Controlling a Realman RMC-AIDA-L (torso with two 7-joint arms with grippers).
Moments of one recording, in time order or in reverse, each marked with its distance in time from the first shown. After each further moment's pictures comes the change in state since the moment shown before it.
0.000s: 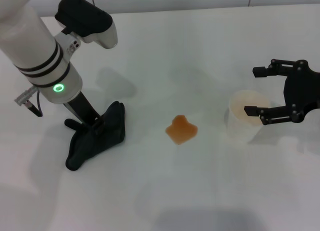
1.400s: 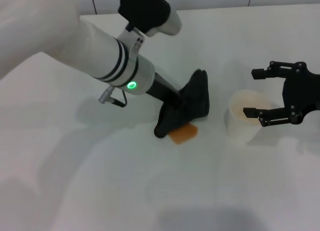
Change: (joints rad) left arm -0.010 -0.009 0.316 -0.091 -0.492 -0.533 0.116; right arm 0.003 0.000 -0.004 0.014 0.000 0.002 -0.001
